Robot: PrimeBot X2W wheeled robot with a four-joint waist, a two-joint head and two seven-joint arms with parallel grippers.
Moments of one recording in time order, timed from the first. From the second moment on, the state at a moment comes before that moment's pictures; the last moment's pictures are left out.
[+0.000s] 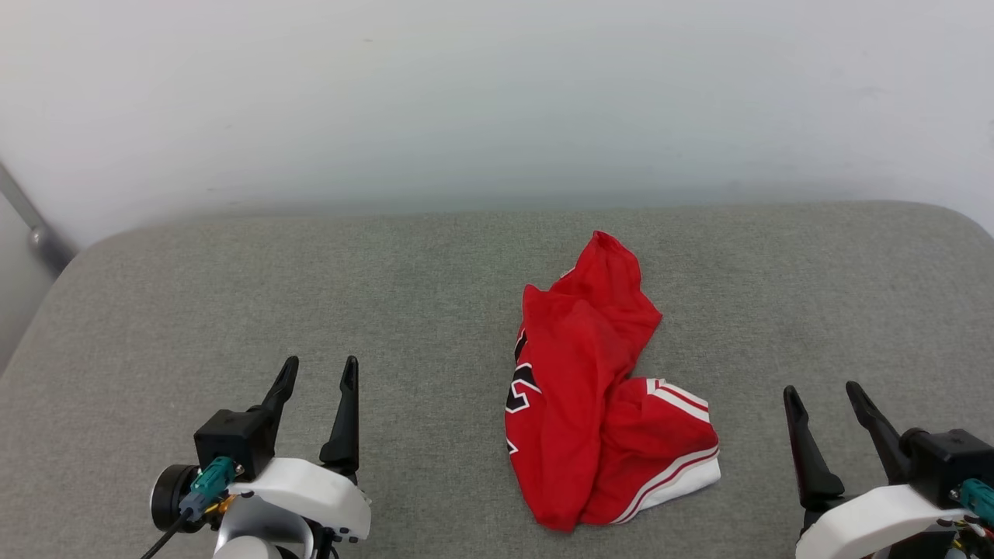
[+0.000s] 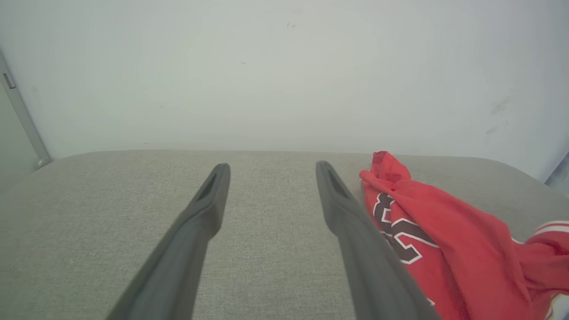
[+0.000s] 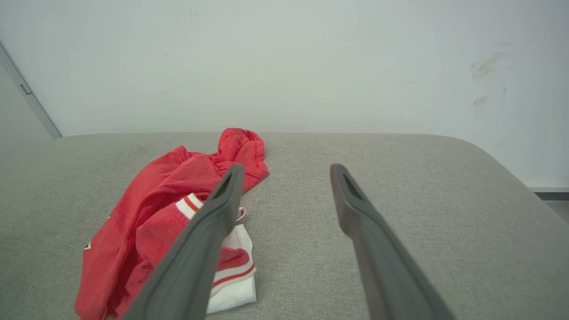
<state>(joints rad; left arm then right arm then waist) -0.10 0.27 -0.31 0.15 -0.45 0.14 -0.19 0.09 -0.05 -0.06 -0.09 0.11 0.13 0.05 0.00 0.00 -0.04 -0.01</state>
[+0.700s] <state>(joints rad) -0.07 0.28 -0.31 0.11 -0.46 0.18 -0.19 0.06 -0.05 -0.10 -0.07 0.17 0.13 0.09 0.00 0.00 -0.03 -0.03</state>
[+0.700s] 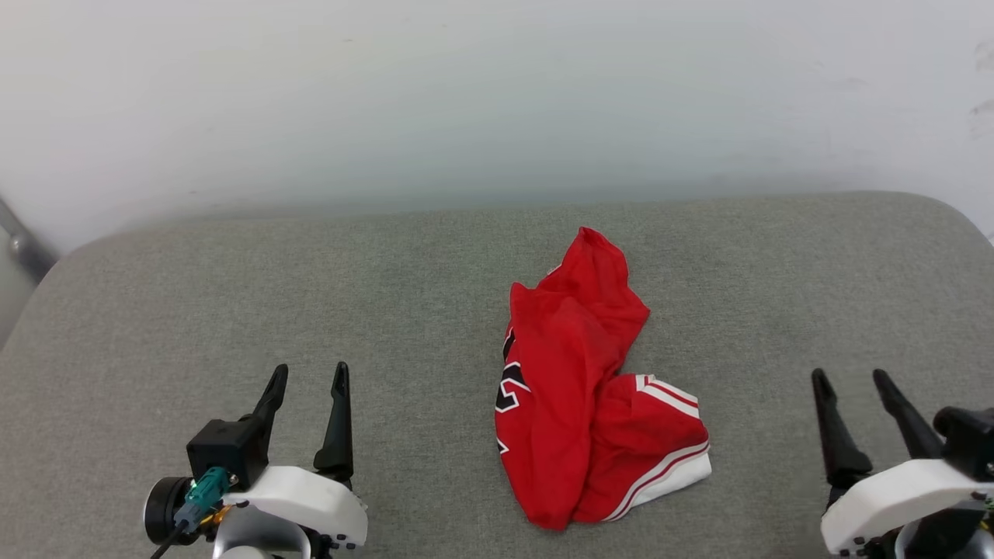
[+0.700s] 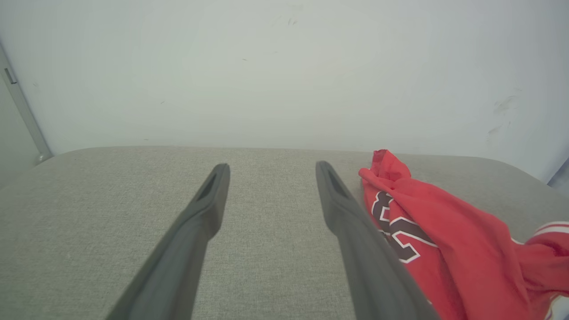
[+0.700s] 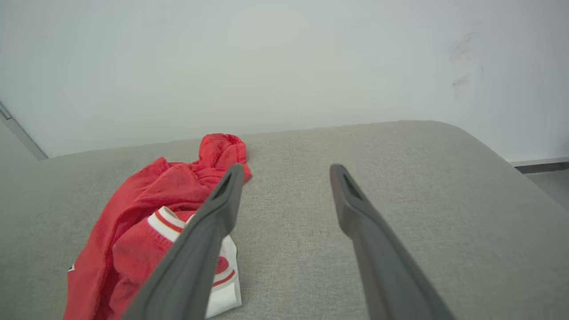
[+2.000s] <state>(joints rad) -0.21 0.21 -0.38 0.20 -0.44 0.12 -0.25 -0.42 -0.14 0.27 0.28 0.38 0.13 0.71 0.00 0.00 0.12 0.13</state>
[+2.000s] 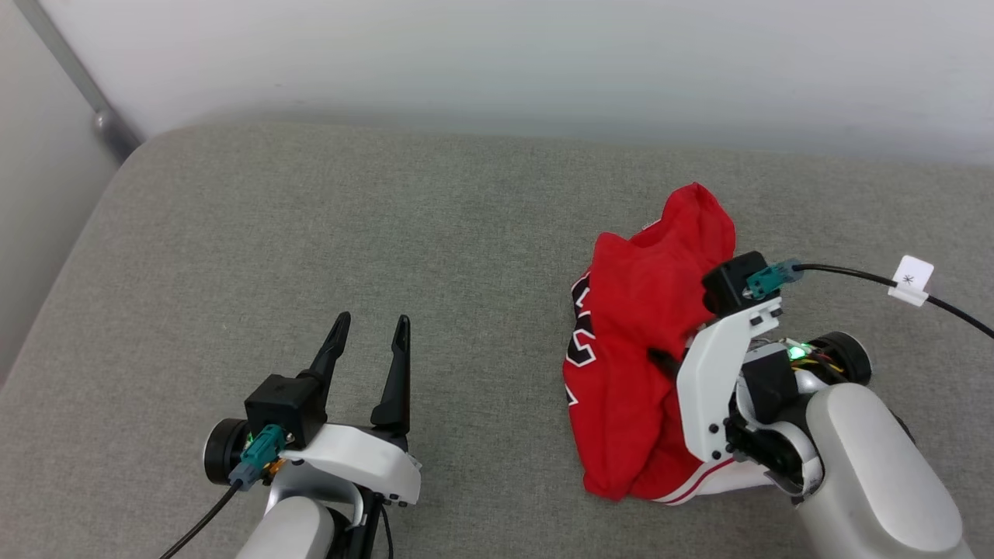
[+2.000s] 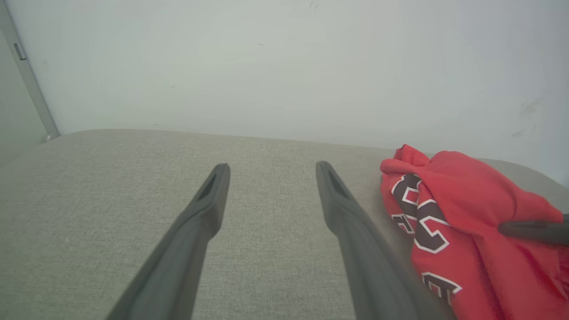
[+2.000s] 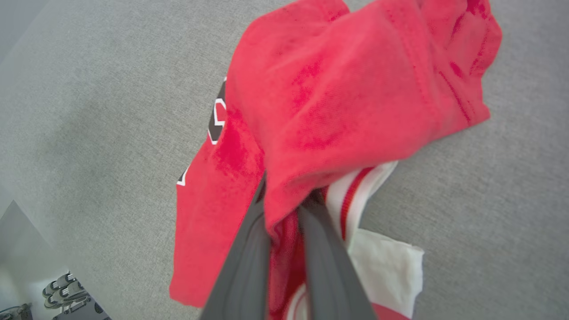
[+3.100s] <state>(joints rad) -0.13 0.24 -0.39 0.18 -0.47 0.15 -0.22 0.05 -0.17 0.36 -0.10 0.38 0.13 0.38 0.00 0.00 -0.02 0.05</state>
